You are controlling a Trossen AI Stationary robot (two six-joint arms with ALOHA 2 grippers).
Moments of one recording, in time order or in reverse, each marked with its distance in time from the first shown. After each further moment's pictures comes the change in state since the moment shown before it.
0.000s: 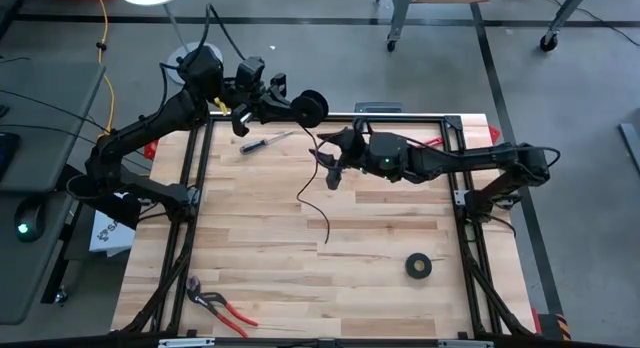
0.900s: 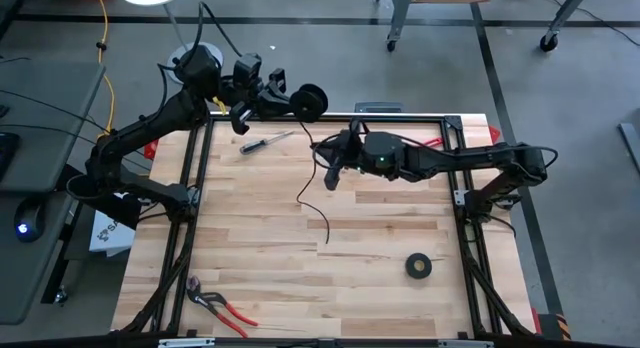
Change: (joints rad) left arm 0.006 0.000 0.000 0.058 -0.020 -0.006; right arm -0.009 0.023 0.000 -0.021 -0.052 0.051
